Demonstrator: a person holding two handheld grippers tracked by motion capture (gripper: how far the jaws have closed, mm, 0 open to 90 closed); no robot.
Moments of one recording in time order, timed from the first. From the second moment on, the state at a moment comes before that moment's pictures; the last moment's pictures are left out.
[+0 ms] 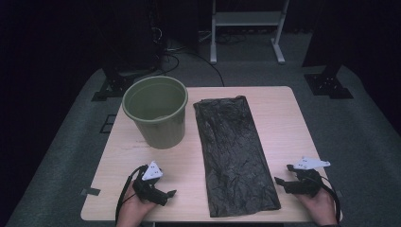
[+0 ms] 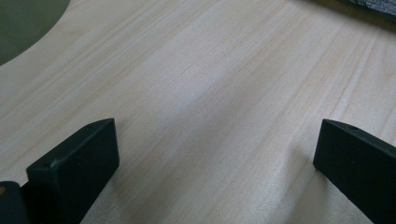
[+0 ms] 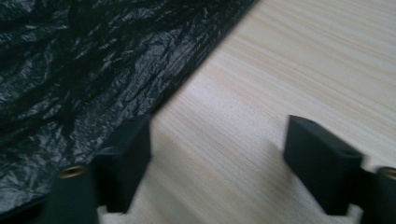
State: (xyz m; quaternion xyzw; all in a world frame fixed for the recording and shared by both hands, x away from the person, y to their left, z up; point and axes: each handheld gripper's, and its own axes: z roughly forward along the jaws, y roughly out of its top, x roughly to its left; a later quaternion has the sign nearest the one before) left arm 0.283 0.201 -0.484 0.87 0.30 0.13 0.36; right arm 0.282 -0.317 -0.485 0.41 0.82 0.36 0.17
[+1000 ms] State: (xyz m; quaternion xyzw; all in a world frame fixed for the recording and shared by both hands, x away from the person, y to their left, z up) left arm 0.283 0.201 -0.484 0.87 0.30 0.13 0.36; right arm 0.295 -0.276 -0.476 0.40 0.83 0.37 0.13
